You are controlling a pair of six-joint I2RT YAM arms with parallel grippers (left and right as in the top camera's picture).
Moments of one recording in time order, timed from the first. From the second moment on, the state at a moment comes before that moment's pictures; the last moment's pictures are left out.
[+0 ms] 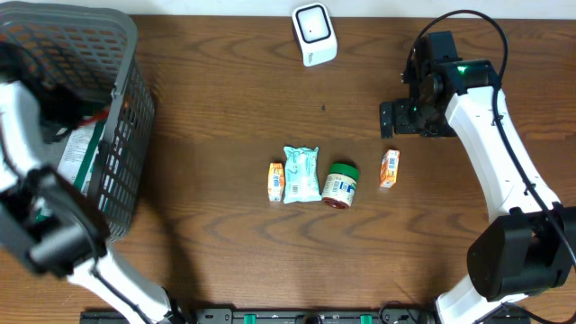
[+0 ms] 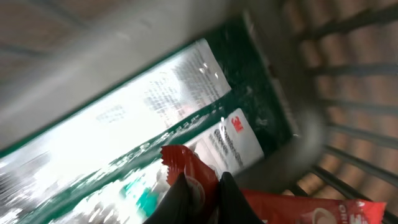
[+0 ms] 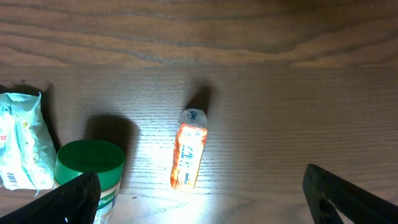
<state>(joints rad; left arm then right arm) 0.55 2.02 1.81 -1.07 0.13 -0.37 0.15 1.80 1.60 -1.18 0.02 0.15</state>
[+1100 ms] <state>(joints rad) 0.62 1.90 1.57 -0.97 0.07 -0.27 0.15 1.80 1.60 -1.18 0.02 0.15</state>
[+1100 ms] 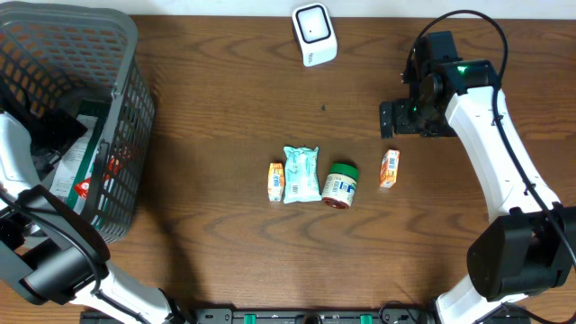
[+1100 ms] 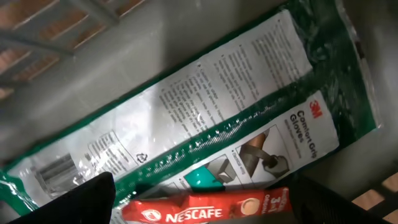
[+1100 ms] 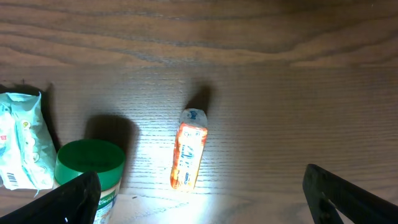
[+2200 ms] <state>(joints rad) 0.62 2.11 1.60 -1.12 0.15 -0.06 0.15 1.80 1.60 -1.18 0.02 0.15</state>
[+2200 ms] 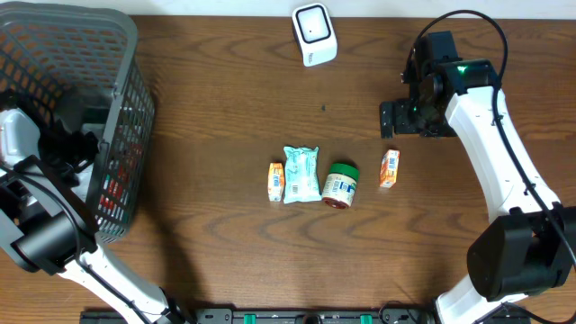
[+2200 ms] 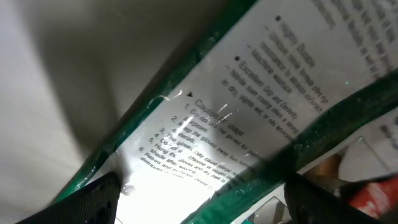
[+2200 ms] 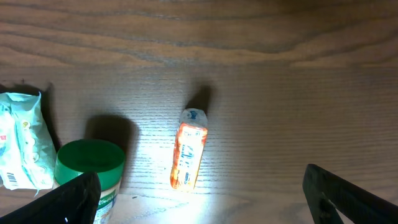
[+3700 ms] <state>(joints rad) 0.47 1.98 1.40 -0.97 0.14 -0.04 0.15 1.80 1.60 -1.18 0.02 0.15</state>
